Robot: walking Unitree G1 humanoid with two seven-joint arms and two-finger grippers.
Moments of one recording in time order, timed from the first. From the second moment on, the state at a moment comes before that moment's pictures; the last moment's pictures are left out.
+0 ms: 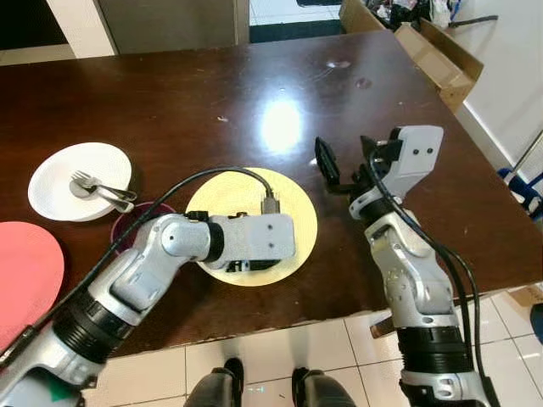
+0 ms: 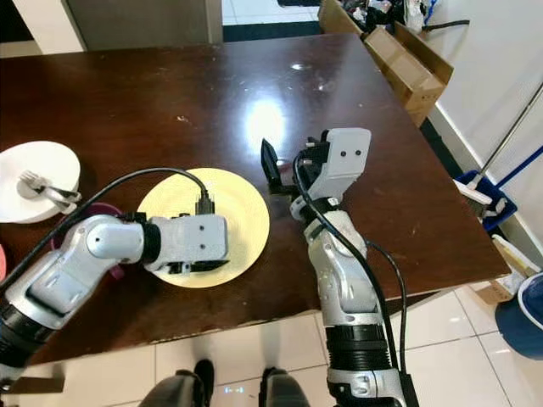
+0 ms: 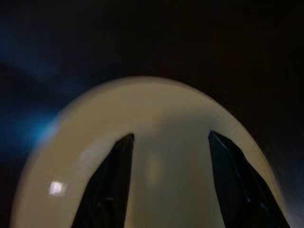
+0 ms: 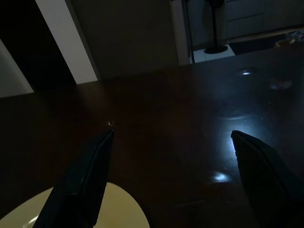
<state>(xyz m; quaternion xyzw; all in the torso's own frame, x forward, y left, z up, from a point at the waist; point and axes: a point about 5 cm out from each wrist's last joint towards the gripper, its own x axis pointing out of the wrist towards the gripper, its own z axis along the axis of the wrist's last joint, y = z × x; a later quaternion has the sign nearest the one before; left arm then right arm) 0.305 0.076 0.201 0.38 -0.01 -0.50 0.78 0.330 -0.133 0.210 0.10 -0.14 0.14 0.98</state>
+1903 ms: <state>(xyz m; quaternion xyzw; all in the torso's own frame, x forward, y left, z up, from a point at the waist) 0.320 0.117 0.209 0.55 0.02 -0.41 0.73 0.325 -0.169 0.161 0.19 0.02 0.16 0.97</state>
